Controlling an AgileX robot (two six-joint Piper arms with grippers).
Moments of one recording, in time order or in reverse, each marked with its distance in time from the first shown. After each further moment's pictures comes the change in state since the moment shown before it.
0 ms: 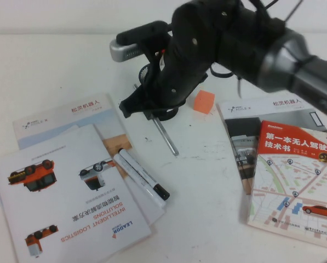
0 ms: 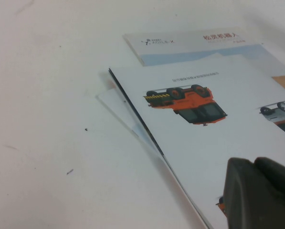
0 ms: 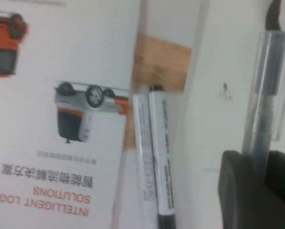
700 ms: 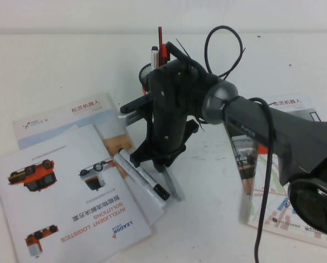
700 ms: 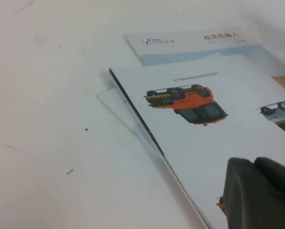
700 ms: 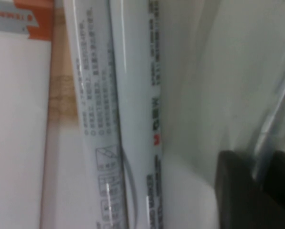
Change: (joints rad) right arm -0.023 0.340 -0.130 0.028 0.144 -0.073; left arm 0.000 0.000 0.000 0.000 0.000 0.000
